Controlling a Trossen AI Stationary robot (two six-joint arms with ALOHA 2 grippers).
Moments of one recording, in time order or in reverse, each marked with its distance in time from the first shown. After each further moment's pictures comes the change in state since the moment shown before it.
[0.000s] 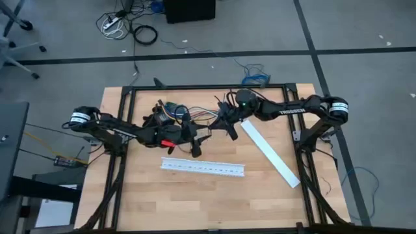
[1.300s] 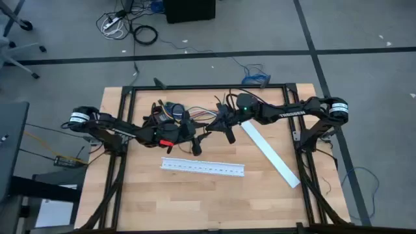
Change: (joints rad) left arm 0.001 -0.003 0.000 0.079 -0.022 0.015; right arm 0.066 0.000 -0.001 0.125 0.076 0.037
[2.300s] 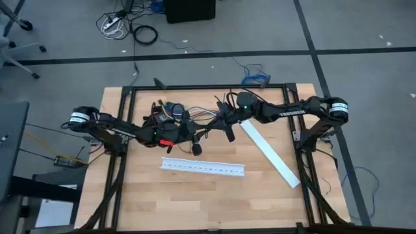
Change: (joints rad) left arm 0.000 0.000 0.000 0.004 -0.002 0.002; right arm -0.021 0.000 0.000 -0.006 0.000 -0.006
